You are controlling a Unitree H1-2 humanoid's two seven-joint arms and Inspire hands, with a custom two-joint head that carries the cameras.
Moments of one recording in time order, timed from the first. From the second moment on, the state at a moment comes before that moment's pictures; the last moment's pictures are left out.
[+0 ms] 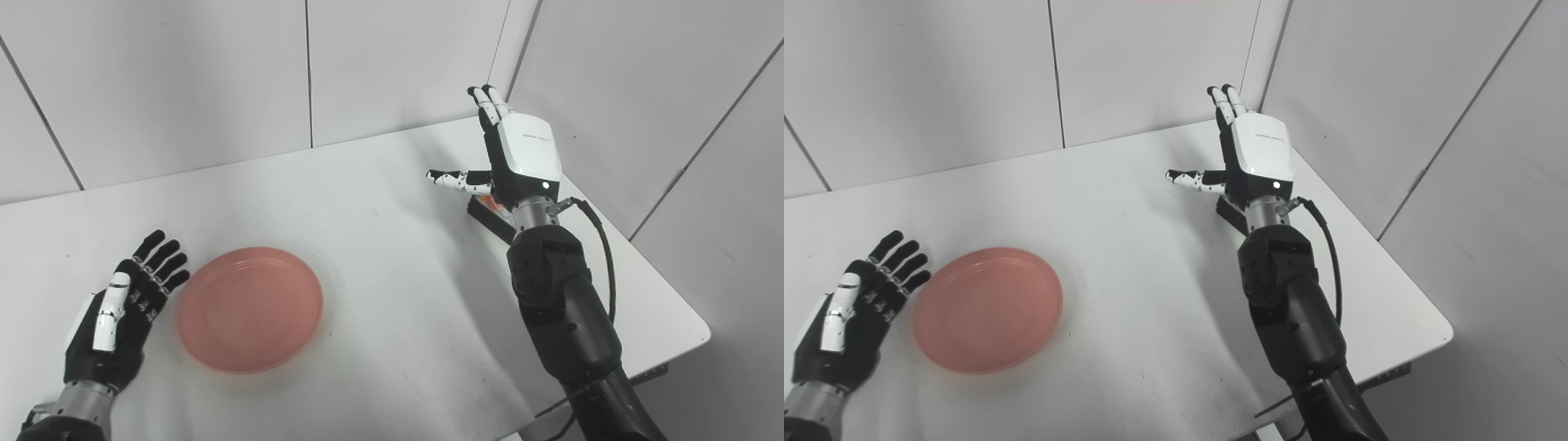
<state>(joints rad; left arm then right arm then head) -0.33 0.12 0.01 0.29 -0.34 0.03 -0.39 -0.35 -0.38 -0.08 -0.19 -1.02 0.35 0.09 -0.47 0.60</state>
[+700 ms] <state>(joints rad) -0.31 0.12 0.00 0.25 -0.33 0.03 -0.37 -0.42 -0.44 0.01 0.07 -0.93 0.36 0.08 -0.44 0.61</state>
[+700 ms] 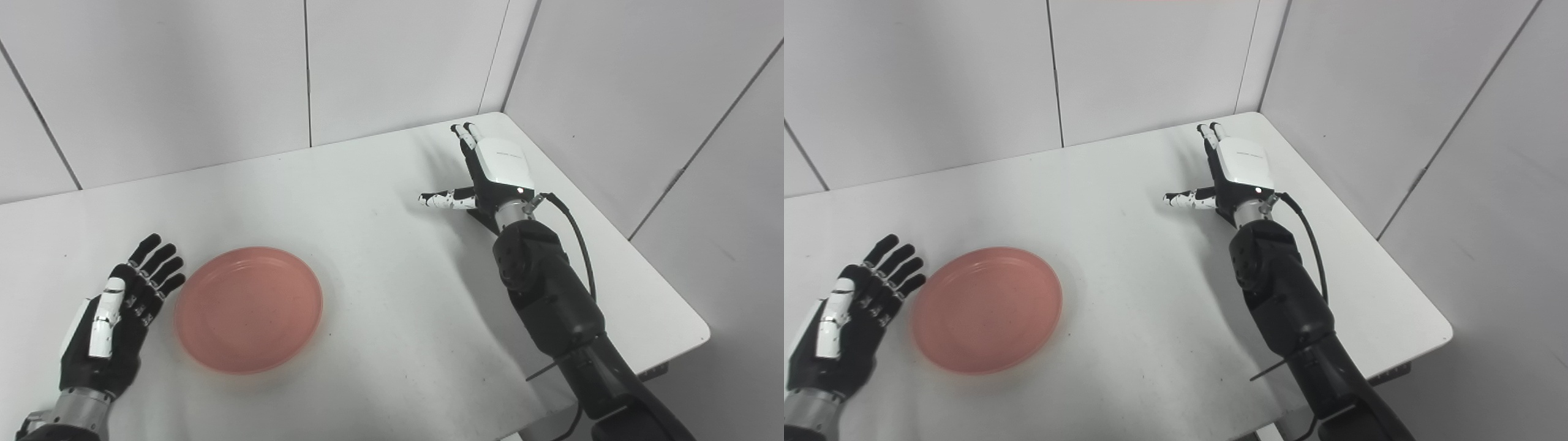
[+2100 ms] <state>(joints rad) -0.30 0.13 -0.01 0.23 -0.33 0.04 -0.37 -0.34 -0.49 -0.07 -0.03 -1.02 0.46 0.21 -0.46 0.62</state>
